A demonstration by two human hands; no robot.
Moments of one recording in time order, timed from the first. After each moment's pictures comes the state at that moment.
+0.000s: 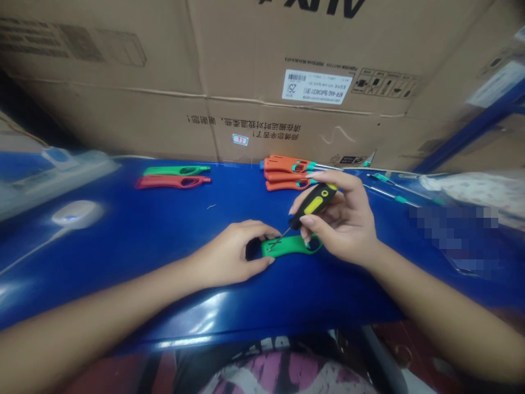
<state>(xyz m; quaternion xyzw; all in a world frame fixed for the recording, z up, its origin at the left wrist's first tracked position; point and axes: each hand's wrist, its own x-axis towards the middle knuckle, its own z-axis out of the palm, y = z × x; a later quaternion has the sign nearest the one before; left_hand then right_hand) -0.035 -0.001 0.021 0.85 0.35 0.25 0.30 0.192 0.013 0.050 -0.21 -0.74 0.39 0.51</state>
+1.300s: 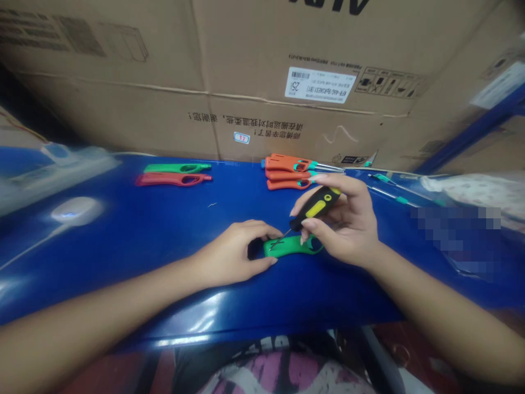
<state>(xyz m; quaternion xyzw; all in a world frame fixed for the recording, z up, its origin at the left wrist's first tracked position) -0.033 -0.001 0.018 0.85 0.35 0.26 0.31 0.190 0.015 0.049 -0.15 -0.78 0.32 0.52</state>
